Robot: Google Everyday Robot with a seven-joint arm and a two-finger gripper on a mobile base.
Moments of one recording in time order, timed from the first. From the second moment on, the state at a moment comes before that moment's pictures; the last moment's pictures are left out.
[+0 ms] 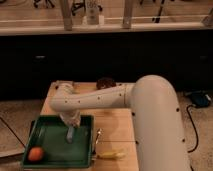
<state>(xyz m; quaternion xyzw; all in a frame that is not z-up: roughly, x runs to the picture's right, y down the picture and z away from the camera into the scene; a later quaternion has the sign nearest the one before) -0.182 0.209 0.800 -0.27 -0.24 -0.62 0.69</state>
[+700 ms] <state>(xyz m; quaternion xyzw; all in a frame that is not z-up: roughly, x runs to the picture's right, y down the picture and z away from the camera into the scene) -0.224 0.269 0.753 -0.29 -0.30 -0.66 0.63</state>
